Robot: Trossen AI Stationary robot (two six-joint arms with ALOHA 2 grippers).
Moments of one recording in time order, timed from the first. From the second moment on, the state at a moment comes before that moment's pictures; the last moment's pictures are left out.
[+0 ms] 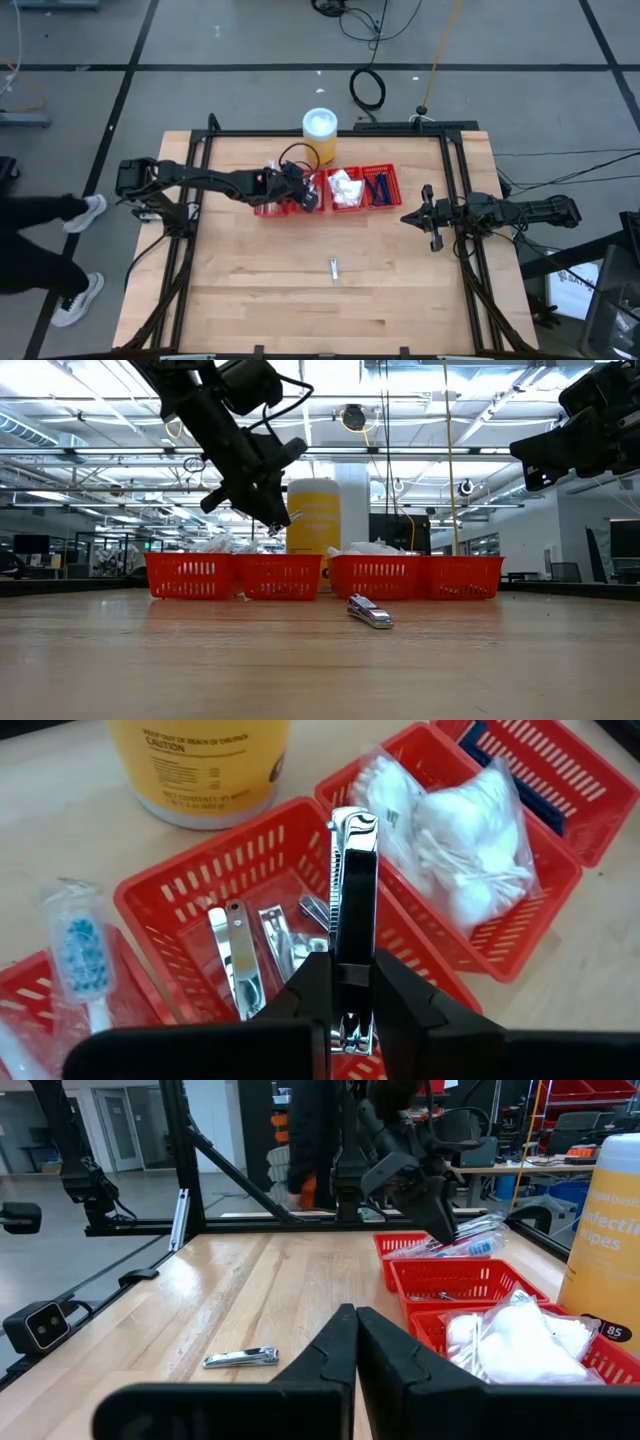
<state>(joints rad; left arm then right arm) 0.13 1.58 0.97 -0.21 -0.31 -0.72 0.09 0.05 0.03 -0.05 0.03 0.05</state>
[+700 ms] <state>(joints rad) 0.12 1.58 0.97 -0.20 -0.32 -0.74 0.09 0.05 0.03 -0.05 0.03 0.05</state>
